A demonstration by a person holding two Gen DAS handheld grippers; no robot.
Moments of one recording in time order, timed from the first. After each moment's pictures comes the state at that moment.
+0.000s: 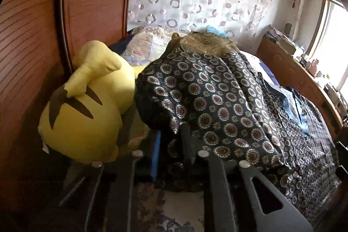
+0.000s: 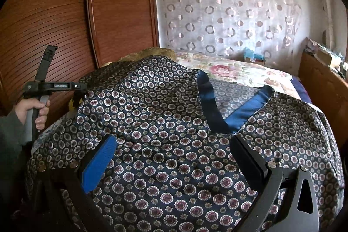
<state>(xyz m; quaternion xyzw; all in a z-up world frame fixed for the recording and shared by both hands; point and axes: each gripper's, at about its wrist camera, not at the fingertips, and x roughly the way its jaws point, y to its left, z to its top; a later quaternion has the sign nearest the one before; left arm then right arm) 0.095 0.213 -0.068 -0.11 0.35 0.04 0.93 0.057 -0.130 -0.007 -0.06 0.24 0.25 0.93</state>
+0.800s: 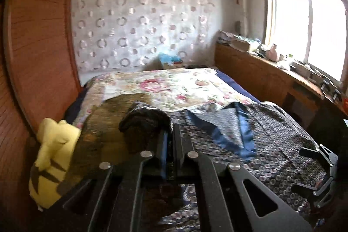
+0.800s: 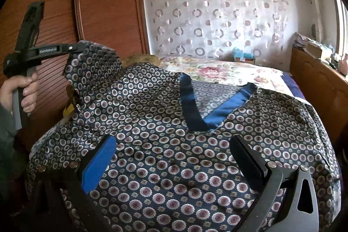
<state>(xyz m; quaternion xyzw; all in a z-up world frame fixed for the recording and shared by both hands) 0.118 0.071 0.034 0.00 0.26 -0.09 0.96 0.050 -0.161 -0.007 -0.04 0.23 0.22 0.95</state>
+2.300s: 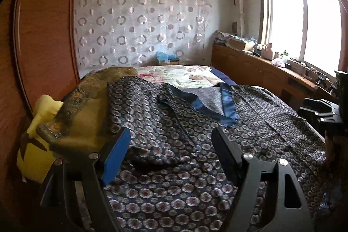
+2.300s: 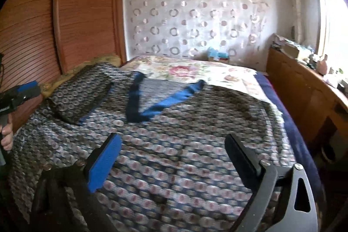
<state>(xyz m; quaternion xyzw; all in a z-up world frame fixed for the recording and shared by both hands) 0.039 0.036 -0.021 -0.01 0.25 -0.08 0.97 0.048 -0.258 0.005 -0.06 0.23 0.14 0.96</state>
